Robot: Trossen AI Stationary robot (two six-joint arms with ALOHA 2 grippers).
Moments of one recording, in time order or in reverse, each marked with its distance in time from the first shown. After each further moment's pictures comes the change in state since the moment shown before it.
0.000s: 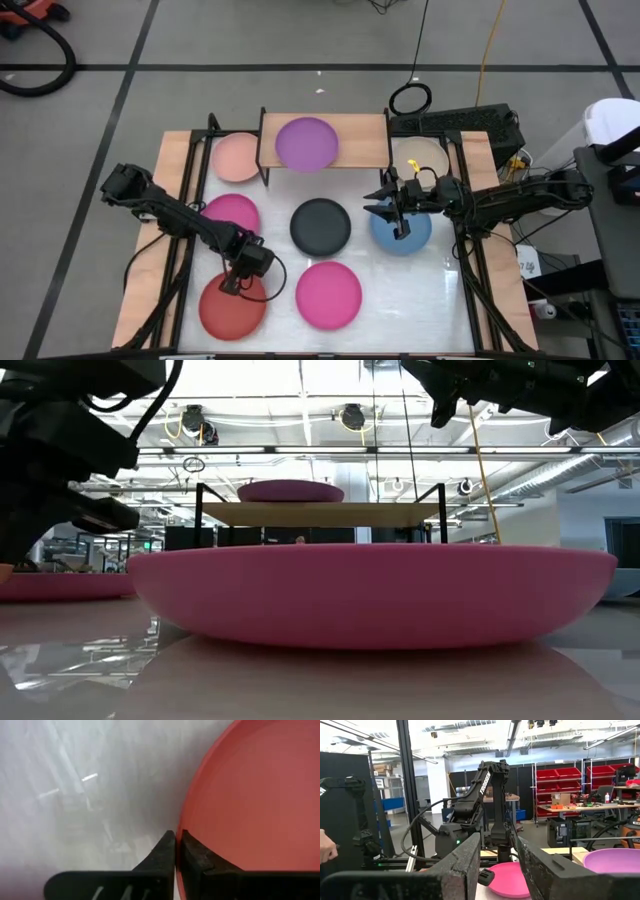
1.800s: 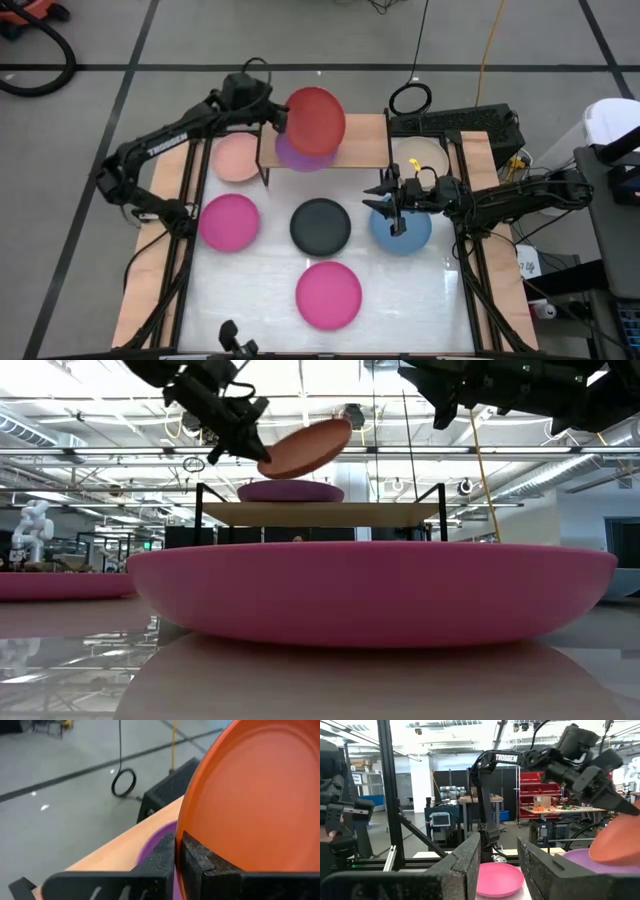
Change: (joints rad) left arm 1.145 -0.094 0.451 0.348 -0.104 -0.142; right arm -0.003 0.000 0.000 -0.005 0.079 -0.056
